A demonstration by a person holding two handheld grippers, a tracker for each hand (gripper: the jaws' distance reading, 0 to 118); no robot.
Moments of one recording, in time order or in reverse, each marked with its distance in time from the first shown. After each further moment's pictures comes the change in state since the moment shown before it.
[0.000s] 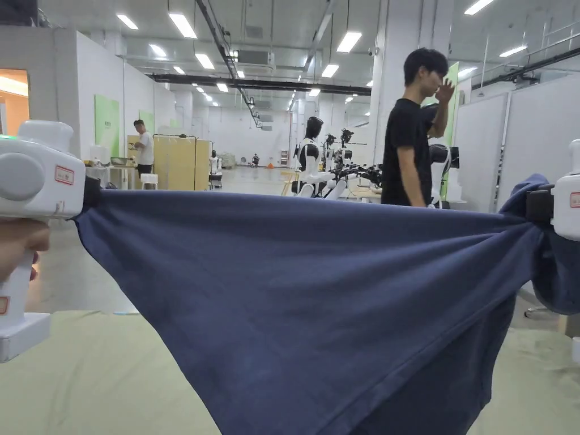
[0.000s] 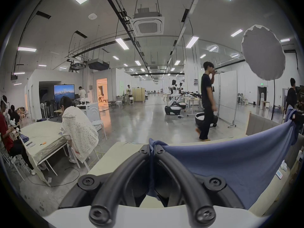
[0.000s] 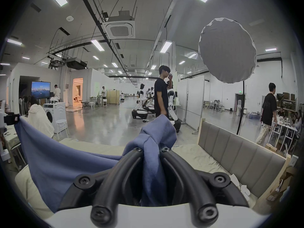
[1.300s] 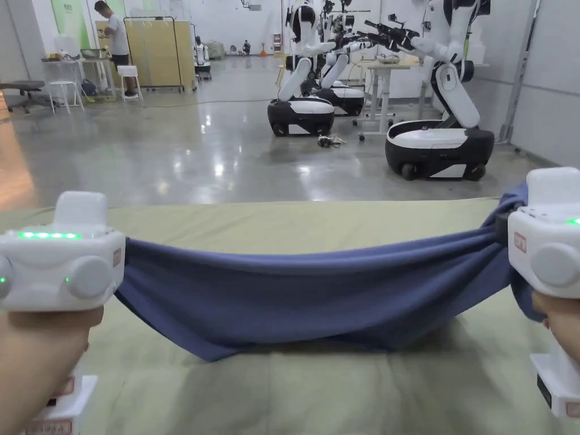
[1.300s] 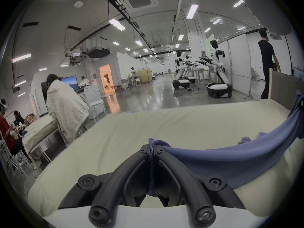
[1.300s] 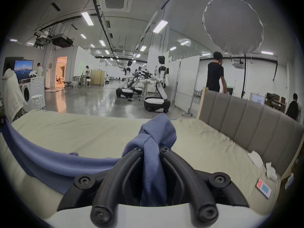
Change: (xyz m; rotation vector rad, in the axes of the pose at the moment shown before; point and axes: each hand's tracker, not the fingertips) left arm 0.118 -0.287 -0.246 -0.208 0.085 -0.097; right arm -0.058 -0.298 -0.256 -0.165 -0.162 0.057
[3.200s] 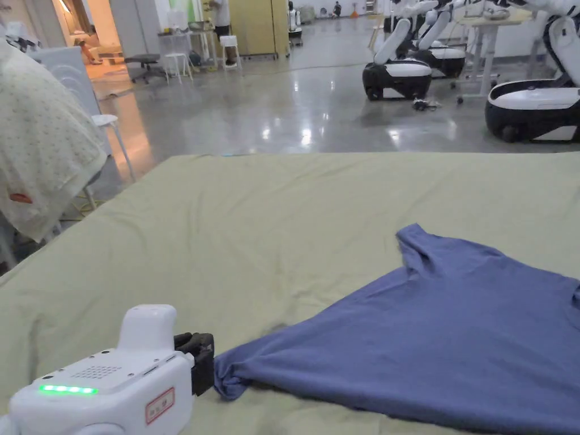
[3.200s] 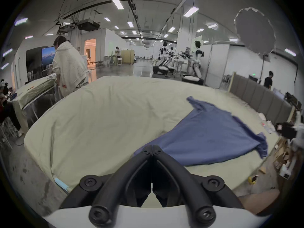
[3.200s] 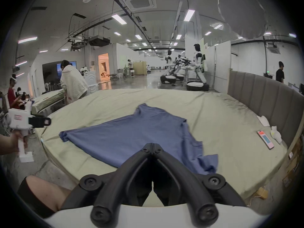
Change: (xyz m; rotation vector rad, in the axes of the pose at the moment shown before) left arm -0.122 -0.201 0.355 -0.151 -0.245 0.148; right arm 0.059 -0.130 0.428 -0.111 0.493 0.006
